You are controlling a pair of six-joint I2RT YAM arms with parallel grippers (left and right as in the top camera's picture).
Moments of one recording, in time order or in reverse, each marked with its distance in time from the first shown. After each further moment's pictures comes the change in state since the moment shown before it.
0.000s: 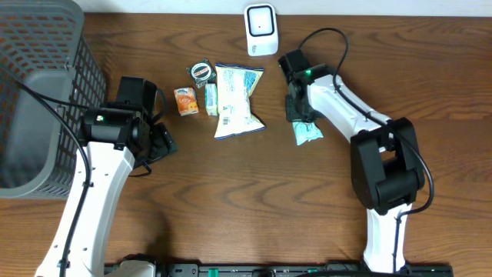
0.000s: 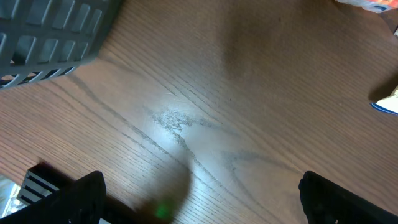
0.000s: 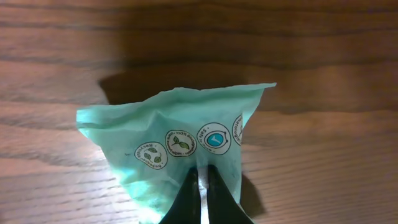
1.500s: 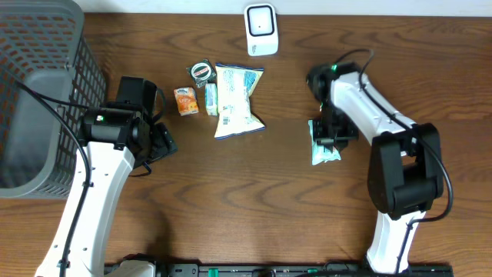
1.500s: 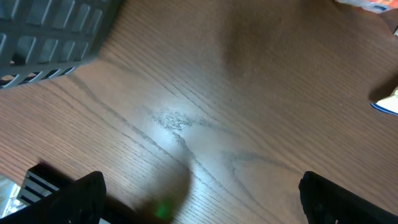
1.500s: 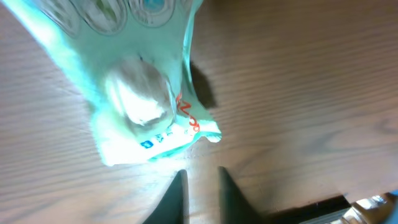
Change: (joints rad) left arm 0.000 0.000 0.000 0.000 0.000 0.000; right arm -0.099 -0.077 -0.008 -0.495 -0.079 -0.006
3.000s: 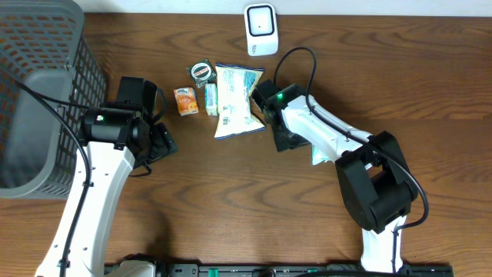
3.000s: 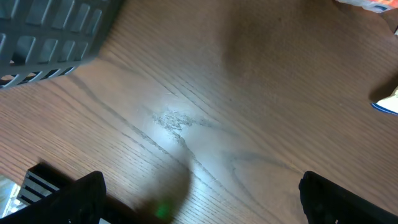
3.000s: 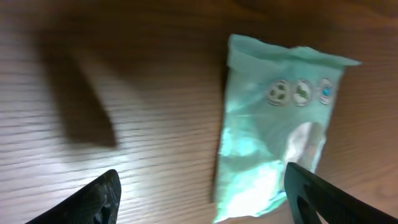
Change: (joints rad) left arm 0.000 0.000 0.000 0.000 0.000 0.000; right arm 0.290 0.000 -0.100 0.320 0.245 0.109
